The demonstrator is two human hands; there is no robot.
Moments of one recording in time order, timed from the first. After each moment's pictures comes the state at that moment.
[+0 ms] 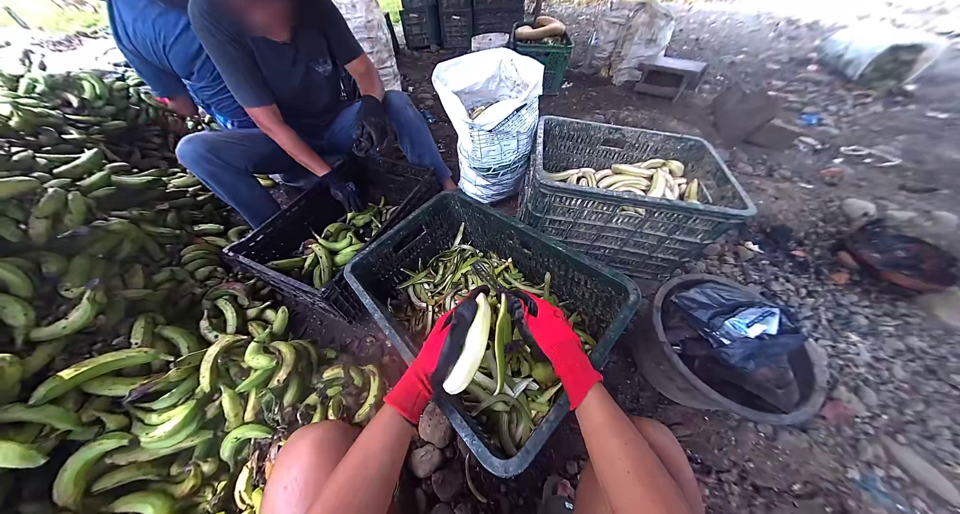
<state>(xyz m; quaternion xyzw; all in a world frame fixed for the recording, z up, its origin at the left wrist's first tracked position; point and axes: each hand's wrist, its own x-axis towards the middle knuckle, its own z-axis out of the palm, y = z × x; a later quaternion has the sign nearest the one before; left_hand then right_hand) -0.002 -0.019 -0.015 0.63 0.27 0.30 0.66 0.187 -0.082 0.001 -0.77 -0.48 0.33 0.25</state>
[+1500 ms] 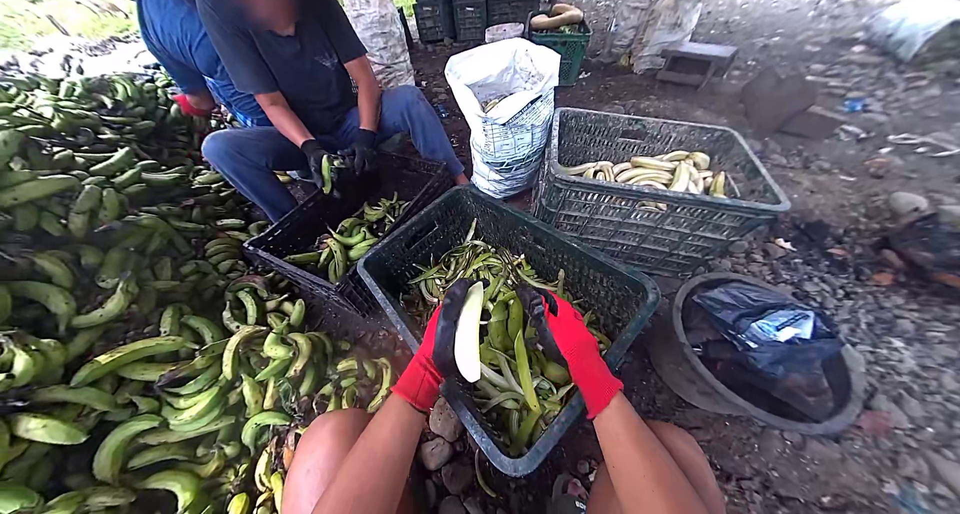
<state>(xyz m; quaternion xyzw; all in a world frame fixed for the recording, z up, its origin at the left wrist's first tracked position) 0.001 -0.015 -0.008 0.47 0.31 0.36 0.74 0.185 -0.092 0.003 -0.75 -0.43 0.37 0.35</state>
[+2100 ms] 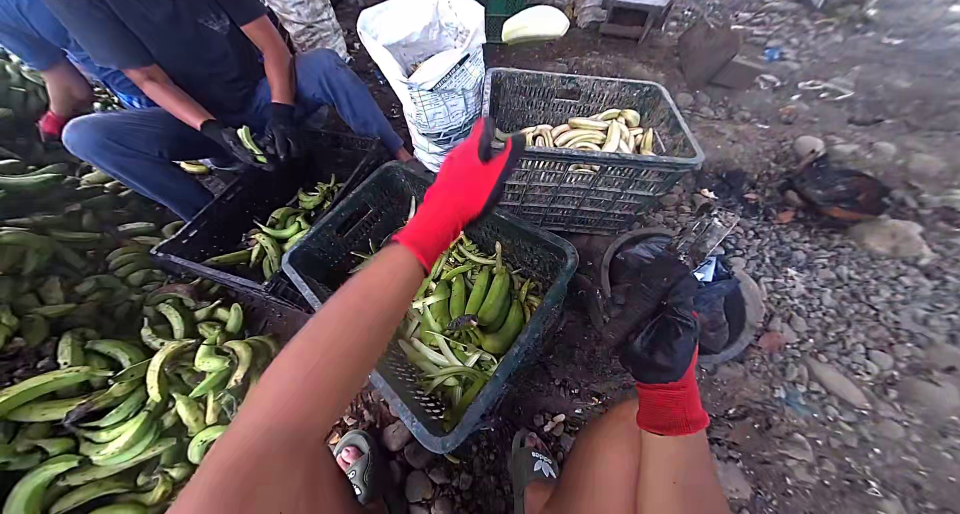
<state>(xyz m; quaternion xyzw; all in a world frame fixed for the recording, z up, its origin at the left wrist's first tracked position) 0.175 0.022 0.128 0.83 0.36 0.21 0.36 0.306 -0.226 -0.019 -0.36 -0.28 0.29 0.84</state>
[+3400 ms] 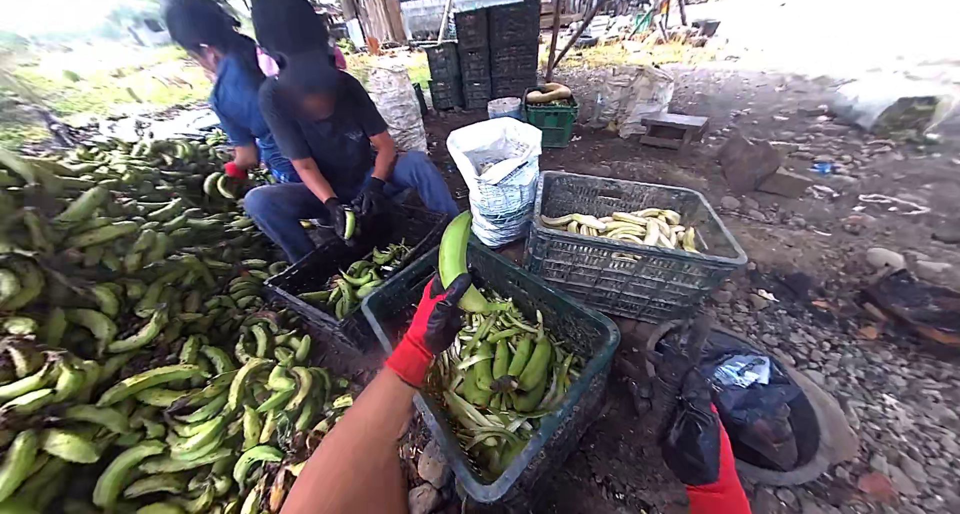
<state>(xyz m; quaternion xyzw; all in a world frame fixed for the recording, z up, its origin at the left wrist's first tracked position) 0.035 0.002 0.074 0.54 0.20 0.49 0.65 0.290 -0.232 -0.020 -0.46 -0.33 0.30 0.77</state>
